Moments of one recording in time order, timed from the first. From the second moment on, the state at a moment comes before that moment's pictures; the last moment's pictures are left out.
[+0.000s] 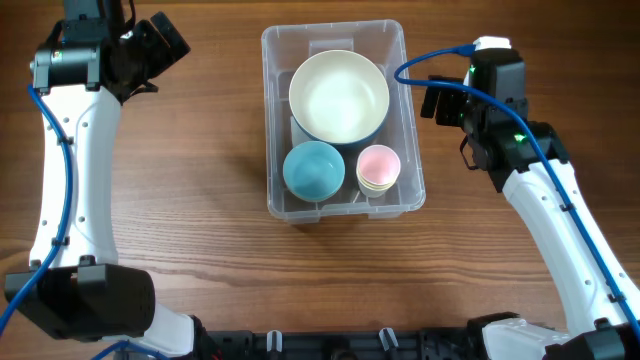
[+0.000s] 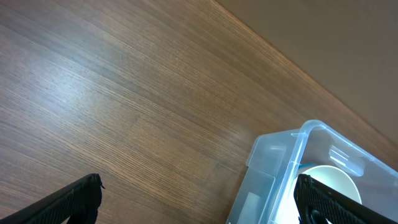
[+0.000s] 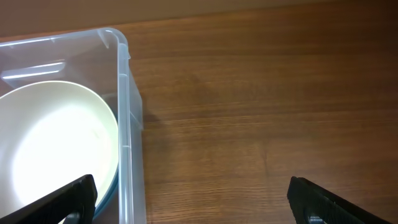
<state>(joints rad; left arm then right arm) 0.07 1.72 1.79 -0.99 0.01 -0.54 0.19 1.41 1.18 -0.51 0.21 0.21</state>
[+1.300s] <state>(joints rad) 0.07 1.72 1.79 -0.99 0.01 -0.54 0.19 1.31 1.18 -0.52 0.21 0.21</state>
